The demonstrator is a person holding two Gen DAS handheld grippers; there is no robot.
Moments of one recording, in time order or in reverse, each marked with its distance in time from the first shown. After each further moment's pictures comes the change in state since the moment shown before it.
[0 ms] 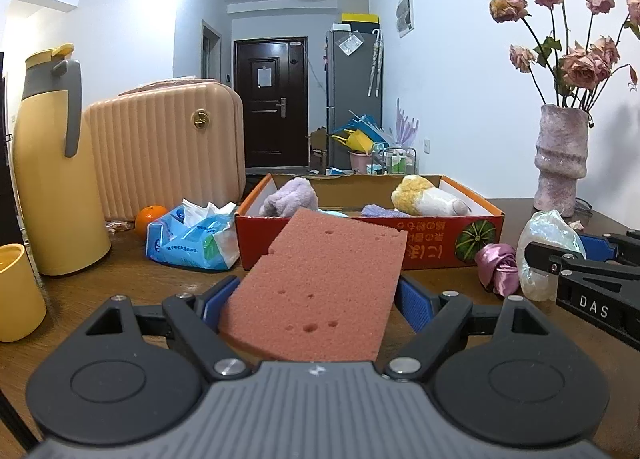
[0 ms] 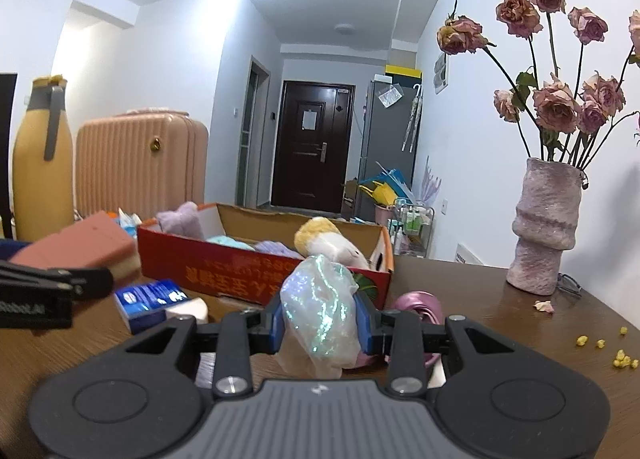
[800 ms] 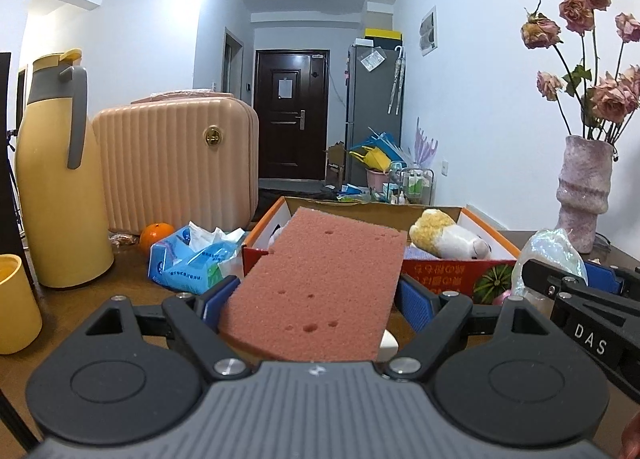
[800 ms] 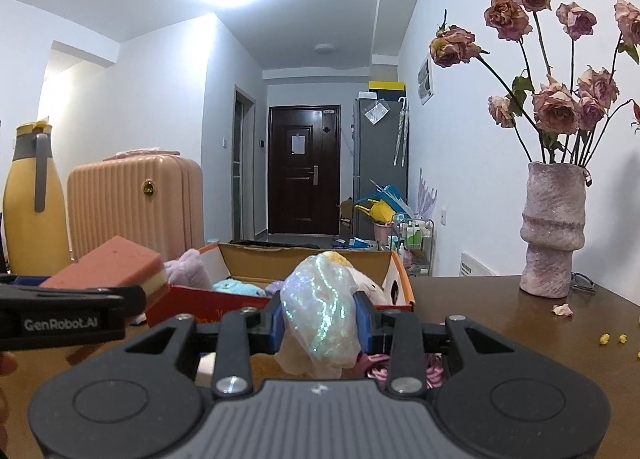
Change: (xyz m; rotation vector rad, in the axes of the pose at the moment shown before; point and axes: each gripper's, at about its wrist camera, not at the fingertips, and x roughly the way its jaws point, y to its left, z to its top) left arm 0.025 0.000 0.024 -0.061 -0.041 0.045; right arm 0.019 0.013 0.017 0.097 -0.075 -0.008
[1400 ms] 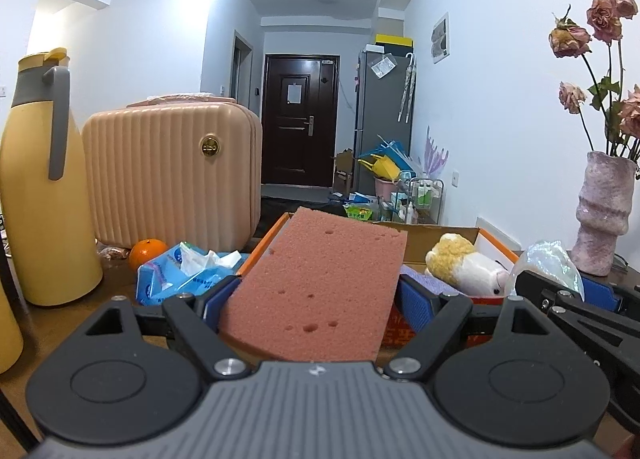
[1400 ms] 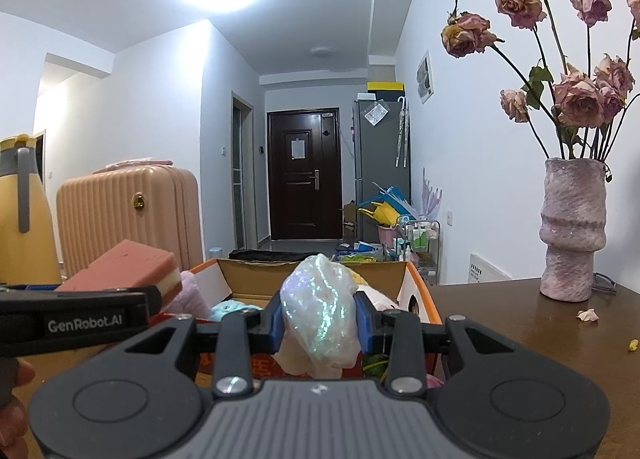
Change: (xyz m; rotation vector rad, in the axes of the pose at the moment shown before) left arm 0.044 0.002 0.018 -0.024 -0.021 0.020; right arm 0.045 0.005 0.010 0.039 -0.011 0.006
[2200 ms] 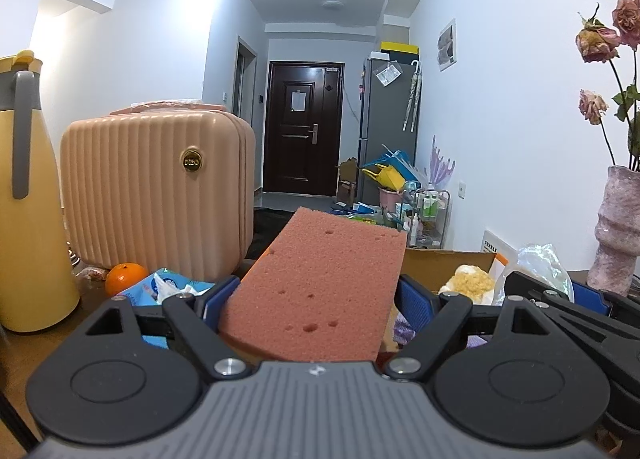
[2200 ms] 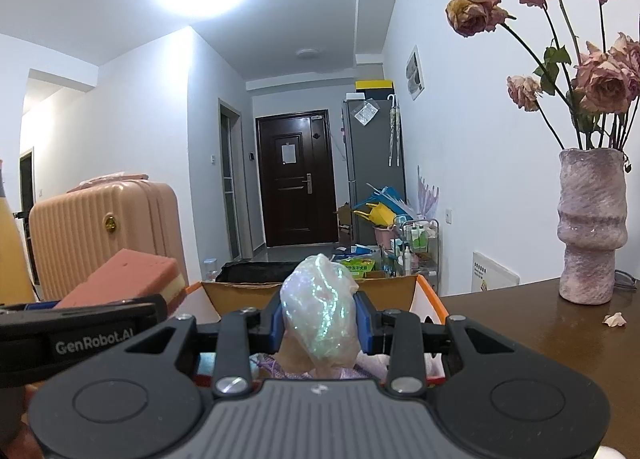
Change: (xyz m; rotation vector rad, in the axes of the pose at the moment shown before) left arm 0.054 -0.007 0.018 -0.011 -0.025 0.013; right arm 0.062 0.000 0.014 0.053 -0.010 -0.016
